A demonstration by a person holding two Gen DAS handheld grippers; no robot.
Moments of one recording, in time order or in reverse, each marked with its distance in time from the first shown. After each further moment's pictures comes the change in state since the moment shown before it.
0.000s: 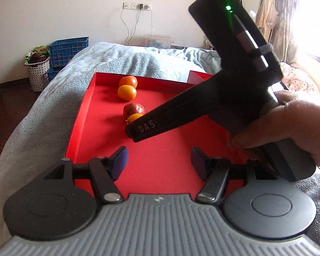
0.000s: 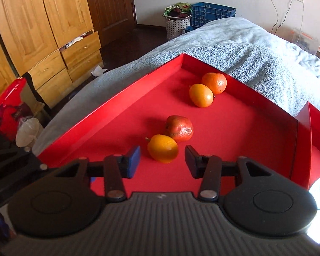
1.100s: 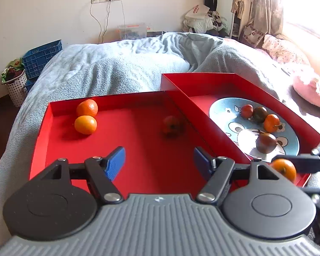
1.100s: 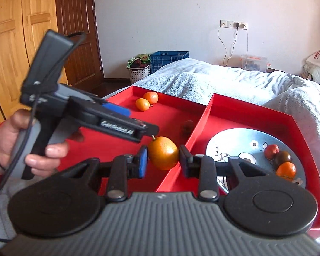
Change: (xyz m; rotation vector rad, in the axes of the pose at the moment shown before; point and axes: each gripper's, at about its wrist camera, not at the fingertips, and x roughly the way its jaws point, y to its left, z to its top) left arm 0.083 -0.051 0.077 0.166 0.112 -0.049; right arm -0.150 -0.035 -0.134 0.195 -0.352 -0.121
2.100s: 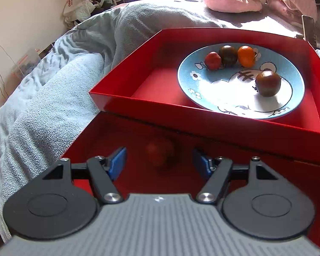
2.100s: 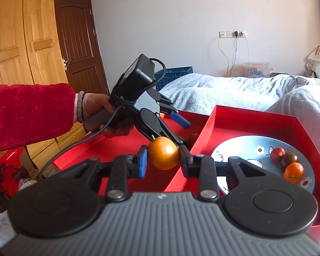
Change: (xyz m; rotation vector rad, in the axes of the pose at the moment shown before) left arm 0.124 0.006 0.055 0.704 0.124 -0.378; right arm 0.000 -0.014 -0.003 0.083 -0.103 0.047
